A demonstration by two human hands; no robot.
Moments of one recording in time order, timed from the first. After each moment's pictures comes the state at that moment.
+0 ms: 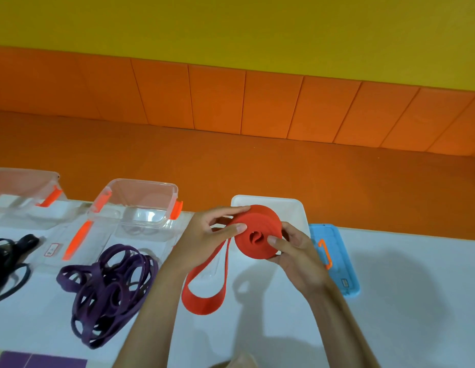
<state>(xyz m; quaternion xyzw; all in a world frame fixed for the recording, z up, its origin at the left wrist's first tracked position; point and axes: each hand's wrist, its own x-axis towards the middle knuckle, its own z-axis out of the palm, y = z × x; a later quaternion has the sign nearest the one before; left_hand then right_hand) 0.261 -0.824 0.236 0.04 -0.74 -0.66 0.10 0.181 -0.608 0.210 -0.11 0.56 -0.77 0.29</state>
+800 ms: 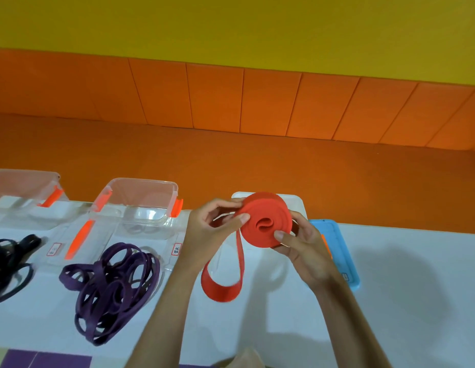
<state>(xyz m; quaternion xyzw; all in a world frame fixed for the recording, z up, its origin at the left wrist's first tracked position) 0.262 -0.804 0.232 0.06 -0.67 -0.71 0.22 0.182 -0.599 0.217 -0.12 0.54 -0.80 0.25</state>
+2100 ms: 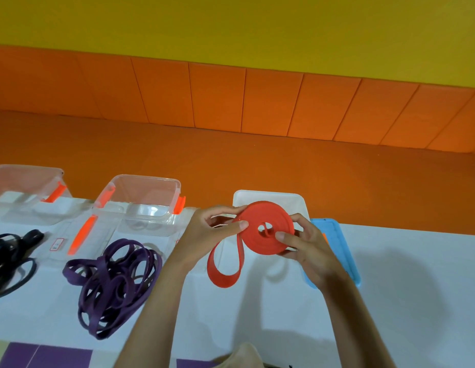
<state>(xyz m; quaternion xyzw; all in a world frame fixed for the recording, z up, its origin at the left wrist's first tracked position) 0.273 -0.822 0.227 0.07 -0.71 -0.70 0.10 0.184 -0.592 0.215 -0.11 0.64 -0.70 0.28</state>
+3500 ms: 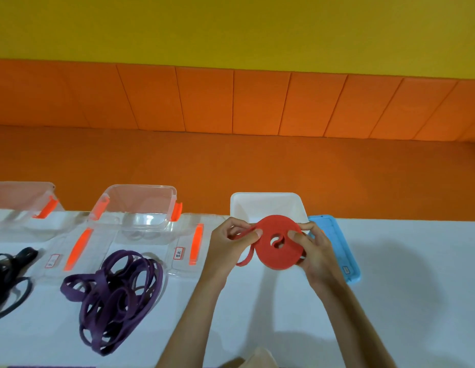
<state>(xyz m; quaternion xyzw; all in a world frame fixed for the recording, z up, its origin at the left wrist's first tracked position) 0.257 -0.782 0.187 0.19 -0.64 -0.74 0.11 0.192 -0.590 0.188 0.00 0.65 -0.74 0.17</state>
